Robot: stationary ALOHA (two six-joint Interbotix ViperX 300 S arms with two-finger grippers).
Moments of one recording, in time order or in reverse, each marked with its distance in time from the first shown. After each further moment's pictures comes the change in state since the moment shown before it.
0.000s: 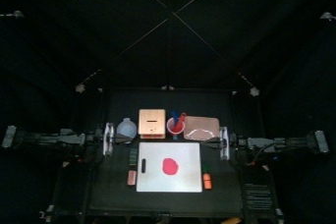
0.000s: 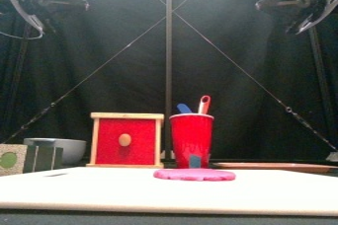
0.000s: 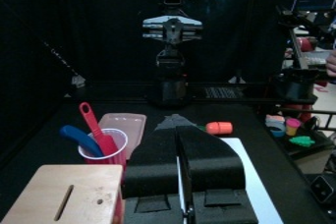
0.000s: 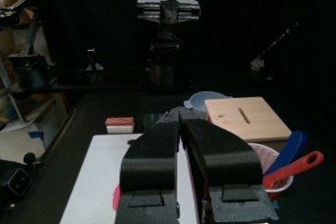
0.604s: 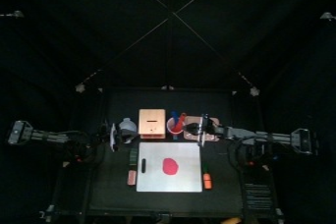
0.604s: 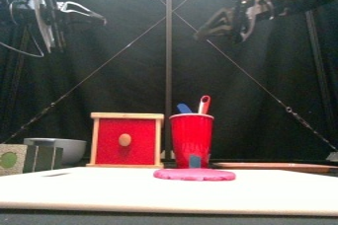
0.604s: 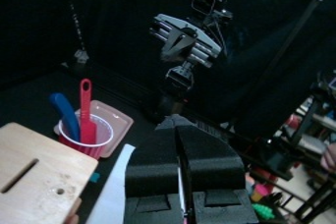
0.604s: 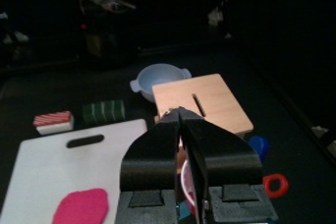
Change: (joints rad) left arm -0.117 0.284 -0.002 -0.591 -0.347 -0.109; right arm -0.218 0.609 -0.526 -0.026 0.265 -0.002
